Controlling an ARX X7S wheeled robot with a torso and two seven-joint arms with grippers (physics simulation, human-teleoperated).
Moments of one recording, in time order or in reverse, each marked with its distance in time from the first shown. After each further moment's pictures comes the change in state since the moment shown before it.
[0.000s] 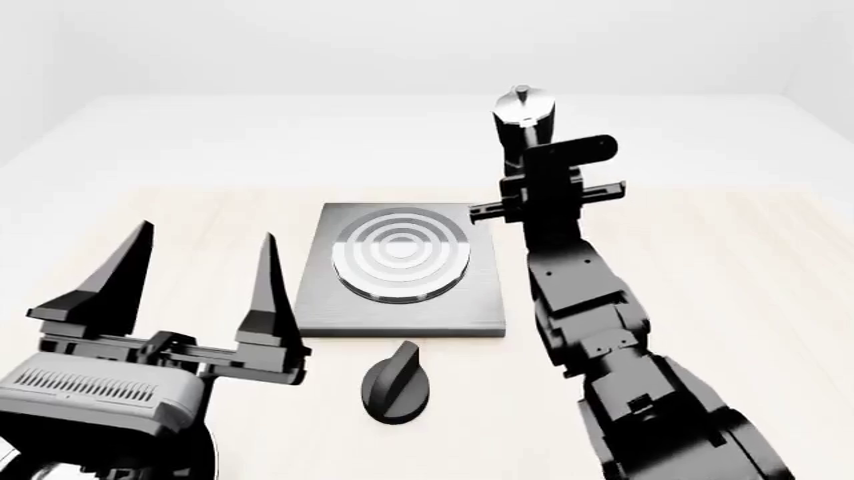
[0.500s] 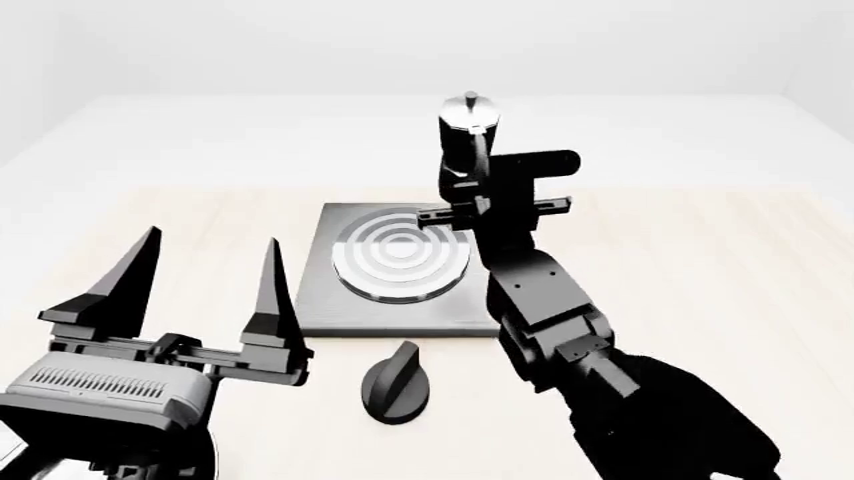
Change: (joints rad) left arm 0.001 0.005 0.010 -0.033 0.000 0.017 0.005; right arm 0.009 -0.018 -0.718 -0.074 0.833 -0.165 0.042
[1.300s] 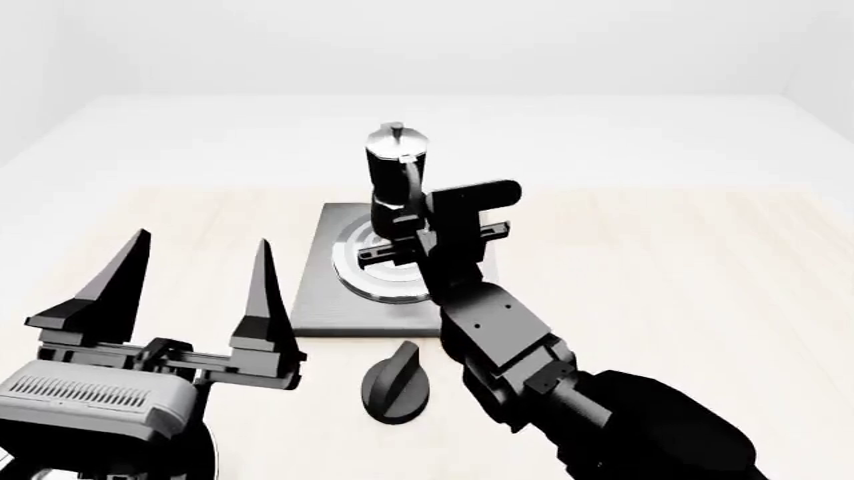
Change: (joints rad) left arm 0.023 -0.011 -0.013 0.016 -0.014 0.020 -0.011; right arm -0.042 -0.003 -0.266 -0.209 0.179 -0.099 0.046
